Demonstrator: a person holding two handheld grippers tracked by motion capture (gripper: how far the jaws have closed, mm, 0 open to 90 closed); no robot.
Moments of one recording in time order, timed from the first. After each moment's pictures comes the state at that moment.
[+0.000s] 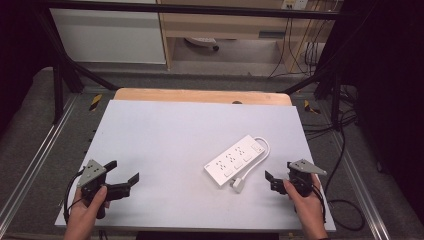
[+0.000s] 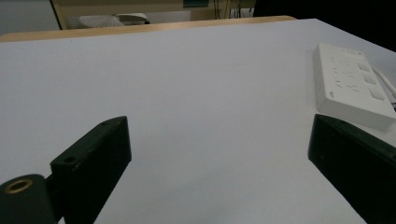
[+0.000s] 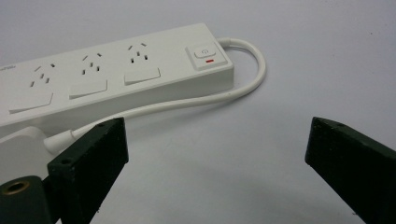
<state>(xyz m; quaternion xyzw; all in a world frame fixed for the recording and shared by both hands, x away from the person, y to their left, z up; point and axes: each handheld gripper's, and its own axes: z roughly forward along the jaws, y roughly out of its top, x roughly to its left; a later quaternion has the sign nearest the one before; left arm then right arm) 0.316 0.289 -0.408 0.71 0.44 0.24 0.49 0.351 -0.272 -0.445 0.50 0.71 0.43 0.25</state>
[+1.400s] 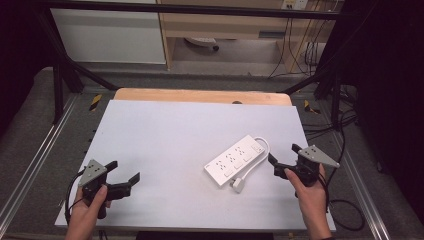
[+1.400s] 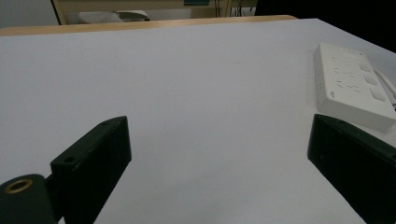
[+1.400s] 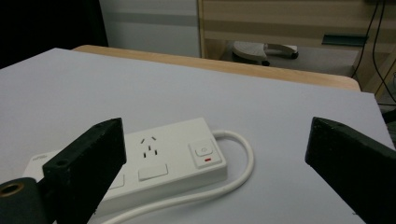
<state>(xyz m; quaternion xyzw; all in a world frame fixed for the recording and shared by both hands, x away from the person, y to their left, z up) 0.318 0.287 -0.411 0.71 0.45 0.24 0.49 0.359 -0.270 -0.390 0.46 0.67 0.50 0.30</state>
